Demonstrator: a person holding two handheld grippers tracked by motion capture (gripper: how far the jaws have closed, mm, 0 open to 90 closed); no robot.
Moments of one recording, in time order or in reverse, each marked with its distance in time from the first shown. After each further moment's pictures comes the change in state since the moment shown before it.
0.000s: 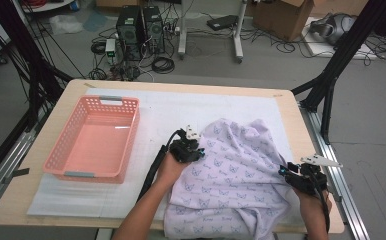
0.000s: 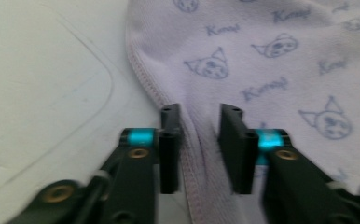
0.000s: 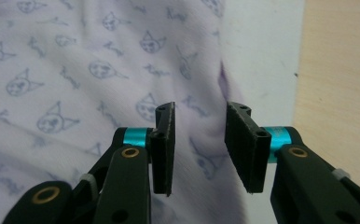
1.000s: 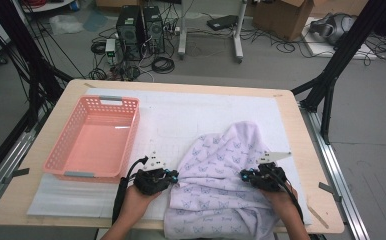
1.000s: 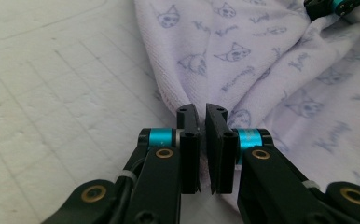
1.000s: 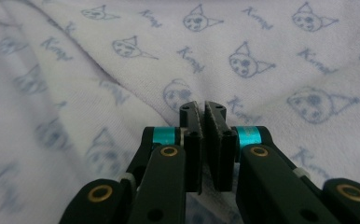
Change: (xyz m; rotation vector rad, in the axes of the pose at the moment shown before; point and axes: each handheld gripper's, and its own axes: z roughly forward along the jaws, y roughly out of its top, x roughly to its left) left arm -0.015 -0.084 -0.103 -0.095 -0.115 -0.082; right arm 0.076 0.019 0.043 0.140 0.390 -0.246
